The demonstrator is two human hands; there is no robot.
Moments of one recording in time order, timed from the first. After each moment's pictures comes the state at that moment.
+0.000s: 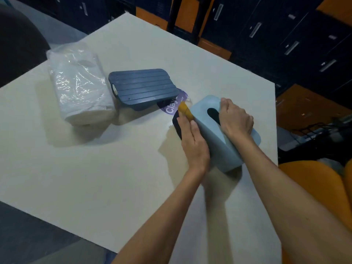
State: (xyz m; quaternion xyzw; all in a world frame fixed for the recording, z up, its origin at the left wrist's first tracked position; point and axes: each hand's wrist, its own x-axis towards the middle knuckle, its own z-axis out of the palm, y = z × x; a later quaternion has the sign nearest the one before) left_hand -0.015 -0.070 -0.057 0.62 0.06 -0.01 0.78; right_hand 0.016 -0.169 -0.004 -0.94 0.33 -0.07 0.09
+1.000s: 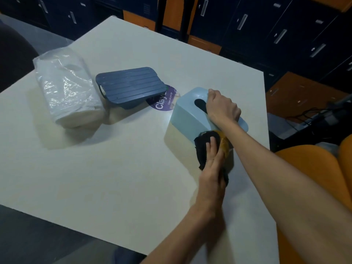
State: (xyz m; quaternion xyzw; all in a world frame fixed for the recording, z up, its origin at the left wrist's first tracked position) left_hand -0.127 -0.064 -0.082 0.69 -0.26 -0.04 0.68; right_hand 0.017 -0.174 -0.005 -0.92 0.37 -0.06 0.11
